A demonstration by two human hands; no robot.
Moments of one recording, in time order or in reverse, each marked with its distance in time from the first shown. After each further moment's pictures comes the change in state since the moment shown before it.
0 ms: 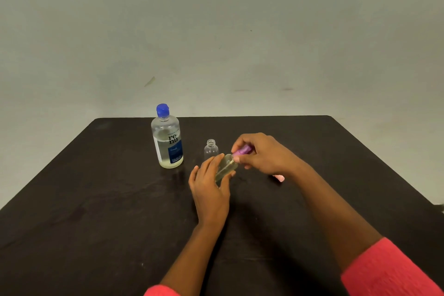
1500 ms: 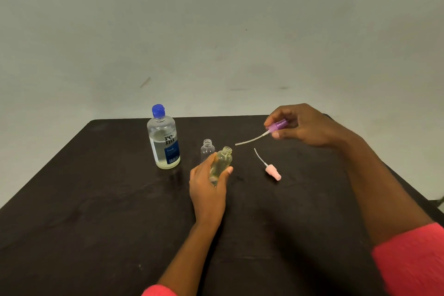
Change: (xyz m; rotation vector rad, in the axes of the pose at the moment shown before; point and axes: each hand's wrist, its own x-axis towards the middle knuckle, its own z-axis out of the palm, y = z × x) left_hand 0.002 0.009 -0.006 -0.204 -0.073 -0.242; right_hand -0.022 0.020 -0.083 0.124 0.085 -0.021
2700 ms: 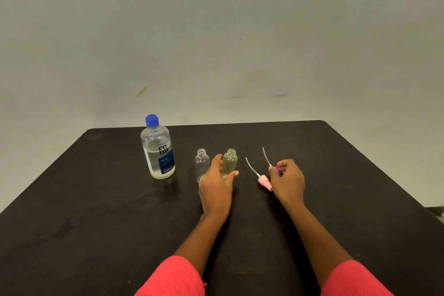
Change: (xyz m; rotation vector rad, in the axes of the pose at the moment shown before) left_hand 0.025 -0.008 0.045 0.223 -0.091 0.025; right_hand 0.005 0.121 0.115 -0.013 0.743 0.428
